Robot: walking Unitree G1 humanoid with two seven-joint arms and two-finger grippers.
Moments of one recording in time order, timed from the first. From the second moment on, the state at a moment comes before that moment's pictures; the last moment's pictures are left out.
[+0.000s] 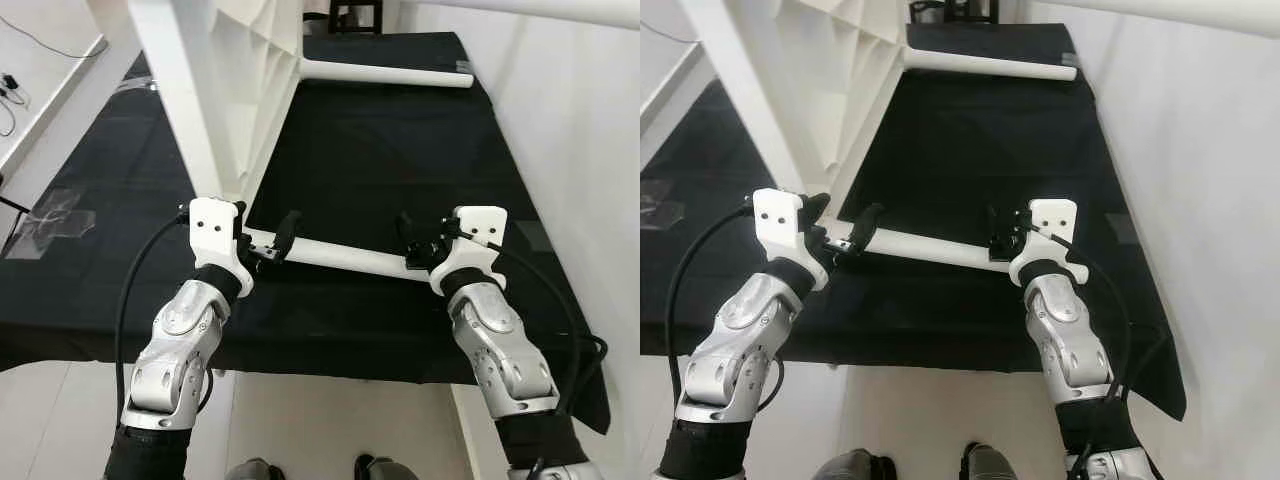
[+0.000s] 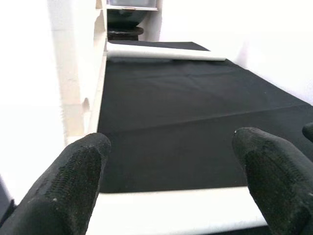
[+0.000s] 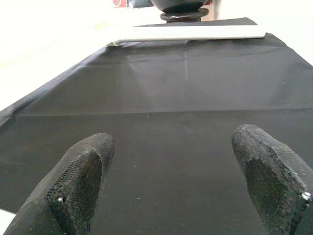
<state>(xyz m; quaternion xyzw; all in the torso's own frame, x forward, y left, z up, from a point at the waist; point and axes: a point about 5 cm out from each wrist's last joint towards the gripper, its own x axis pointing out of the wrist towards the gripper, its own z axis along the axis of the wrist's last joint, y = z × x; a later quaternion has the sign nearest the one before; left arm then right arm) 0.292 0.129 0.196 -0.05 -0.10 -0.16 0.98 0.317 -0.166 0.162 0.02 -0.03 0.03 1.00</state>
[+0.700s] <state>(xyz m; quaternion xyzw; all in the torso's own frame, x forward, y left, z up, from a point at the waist) 0.291 0.119 0.194 -0.04 -0.09 -0.19 0.98 0.319 -0.170 0.166 0.01 -0.04 0.03 1.00</state>
